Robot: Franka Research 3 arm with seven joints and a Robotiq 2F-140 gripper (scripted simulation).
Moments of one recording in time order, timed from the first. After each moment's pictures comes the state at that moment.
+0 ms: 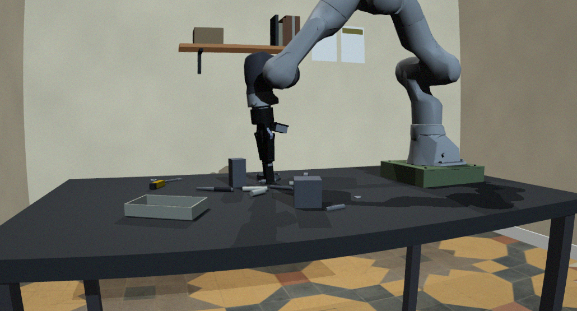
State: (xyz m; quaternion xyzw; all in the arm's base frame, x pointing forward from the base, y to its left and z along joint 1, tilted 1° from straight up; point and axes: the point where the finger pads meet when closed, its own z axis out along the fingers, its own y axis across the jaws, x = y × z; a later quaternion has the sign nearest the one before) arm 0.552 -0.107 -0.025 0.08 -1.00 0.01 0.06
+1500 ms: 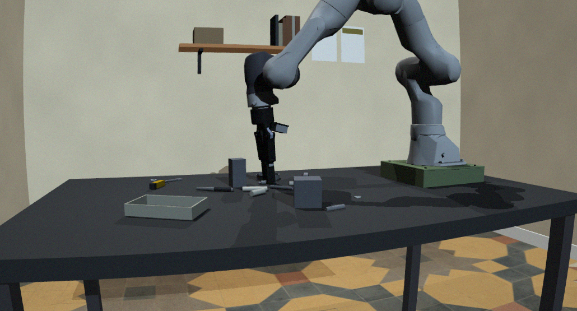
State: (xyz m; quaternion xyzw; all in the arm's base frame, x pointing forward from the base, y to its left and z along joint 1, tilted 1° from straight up) arm 0.552 -0.106 -0.025 0.08 -1.00 0.01 0.06
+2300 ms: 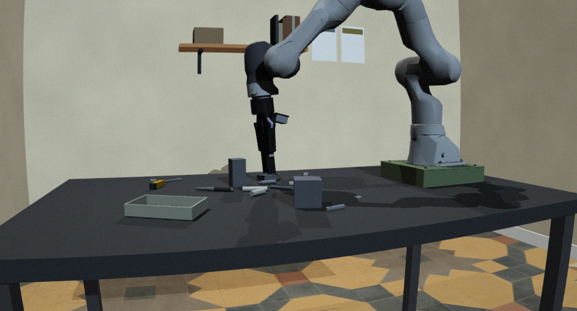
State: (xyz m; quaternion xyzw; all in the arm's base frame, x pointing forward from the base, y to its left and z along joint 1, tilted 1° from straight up) arm 0.555 -0.094 0.007 0.09 -0.99 0.00 0.06
